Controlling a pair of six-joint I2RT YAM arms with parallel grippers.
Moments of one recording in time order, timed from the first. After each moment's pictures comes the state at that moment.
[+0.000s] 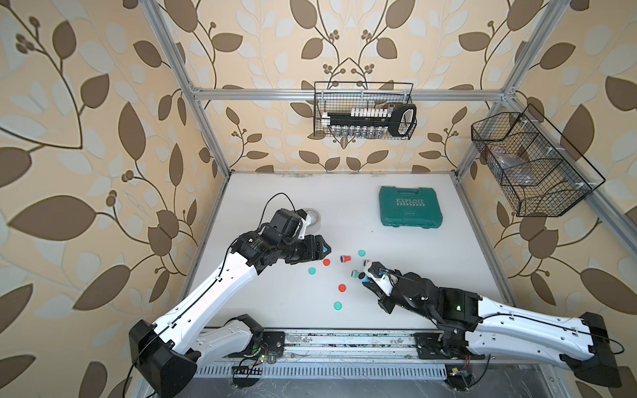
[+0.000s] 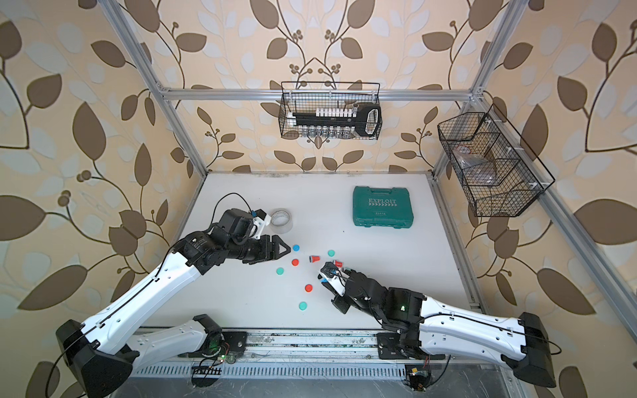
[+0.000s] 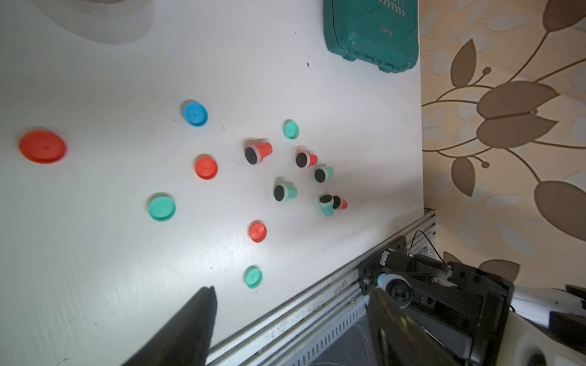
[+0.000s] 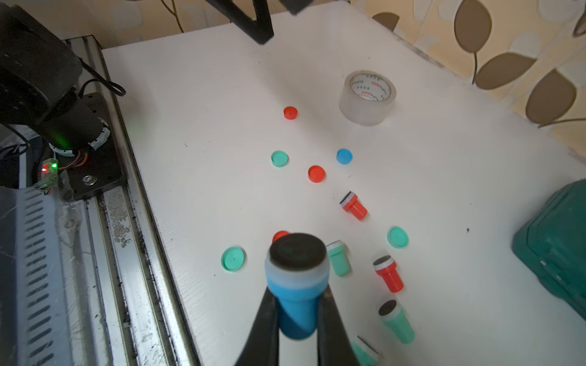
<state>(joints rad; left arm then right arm) -0.59 1.07 1.05 -0.84 0.35 -0.72 1.18 0.78 0.55 -0.30 0.29 0.04</state>
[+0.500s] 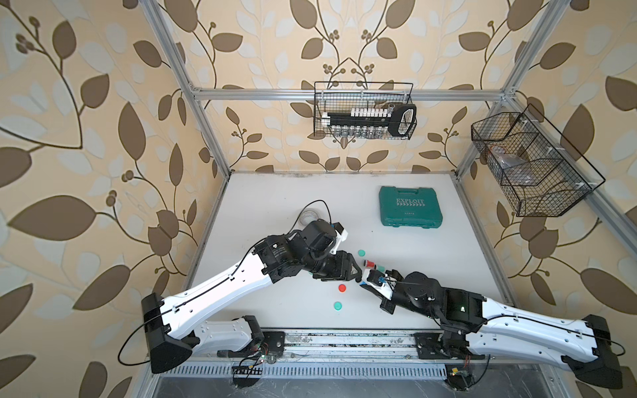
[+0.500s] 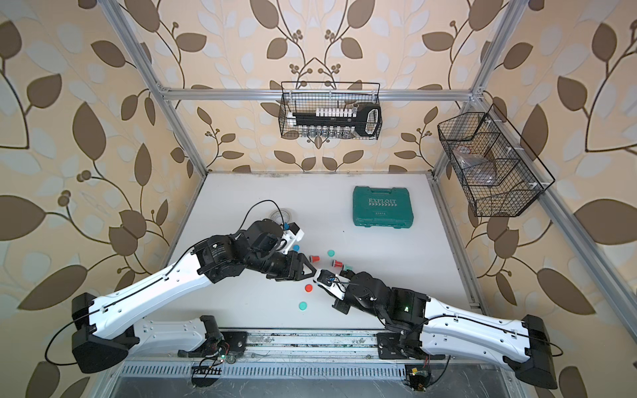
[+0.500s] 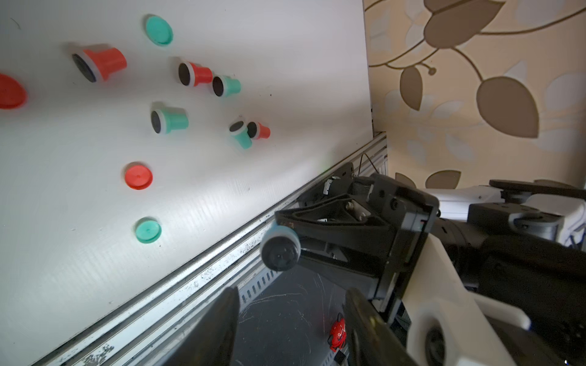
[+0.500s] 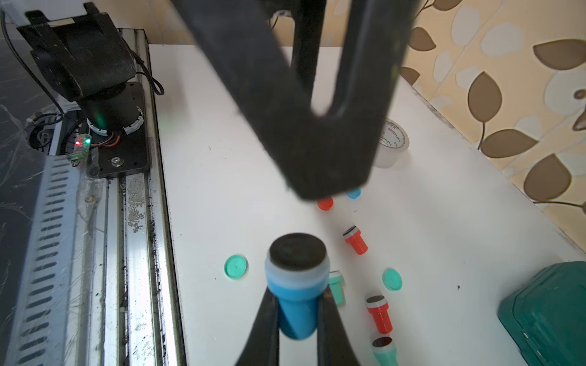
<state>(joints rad) -0.96 1.20 1.20 -0.82 0.37 -0.91 1.18 0.77 0.55 -0.26 0.21 -0.13</state>
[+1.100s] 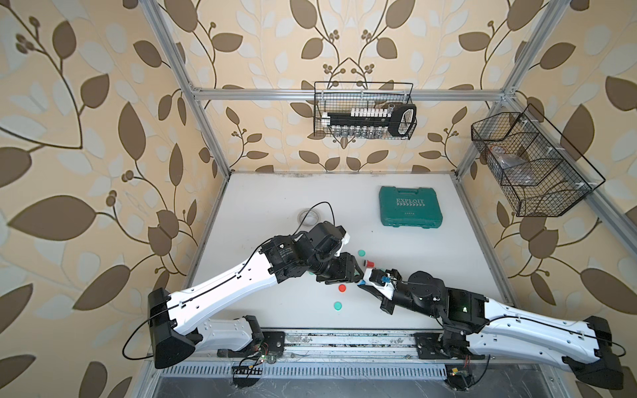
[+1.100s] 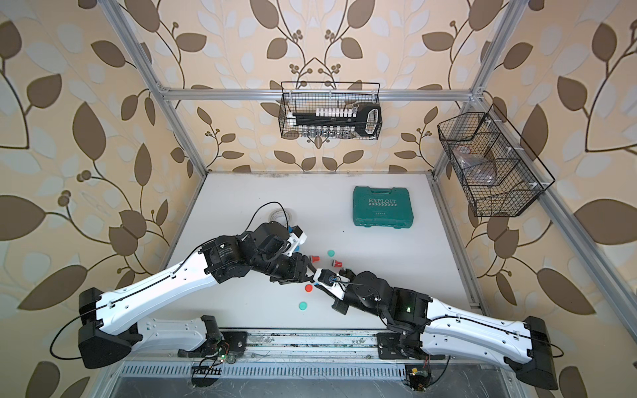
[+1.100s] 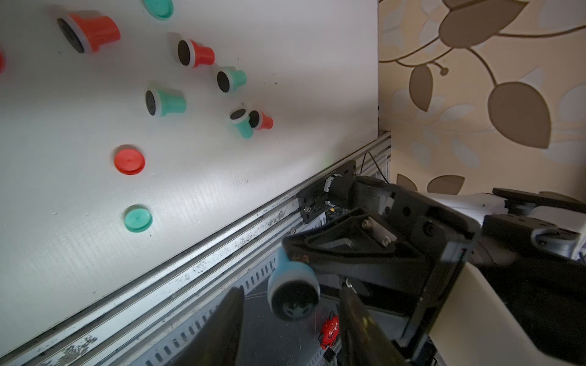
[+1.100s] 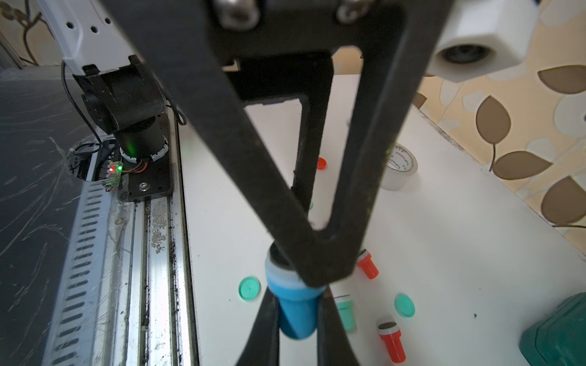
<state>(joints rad) -0.98 1.21 1.19 -0.81 0.36 -0.98 1.19 0.74 0.55 -0.20 0.15 -0.12</state>
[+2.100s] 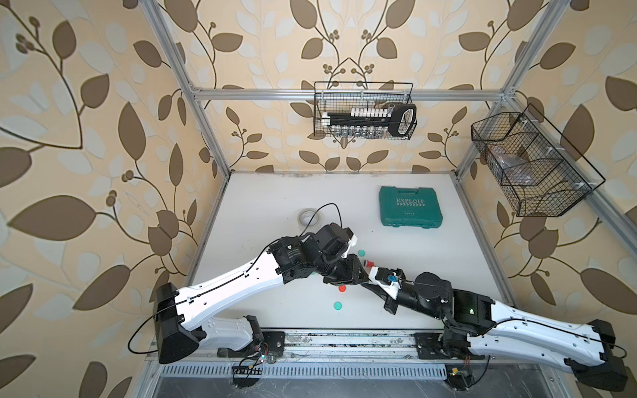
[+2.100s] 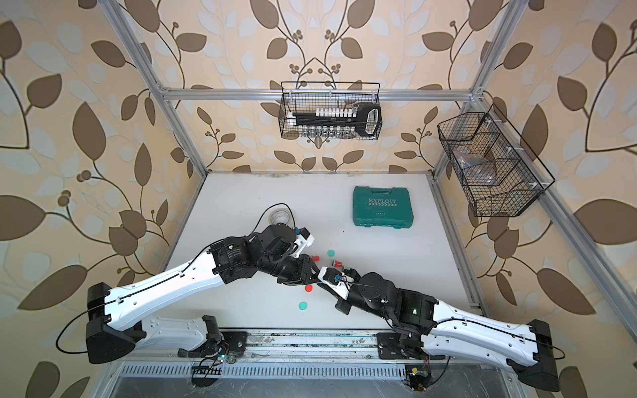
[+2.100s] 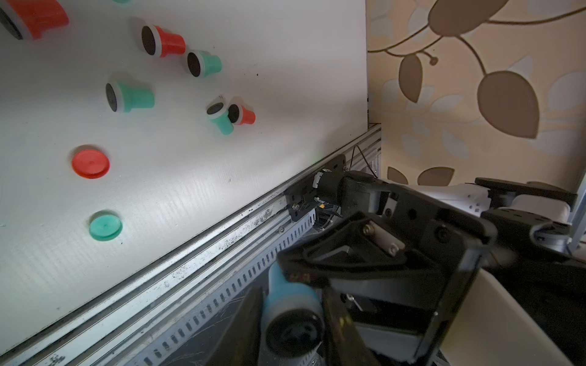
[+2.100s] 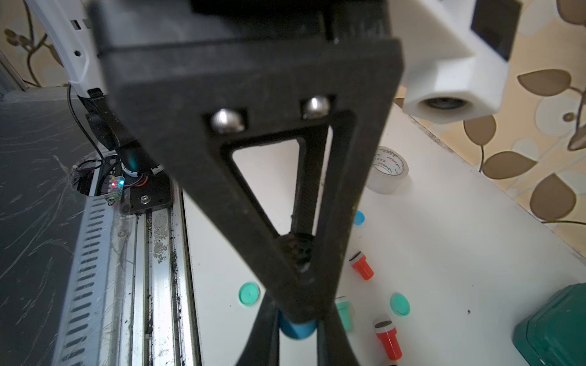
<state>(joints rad) -1.01 1.25 1.19 -0.75 0.38 -1.00 1.19 0.68 0.55 -0.22 0.18 -0.09</state>
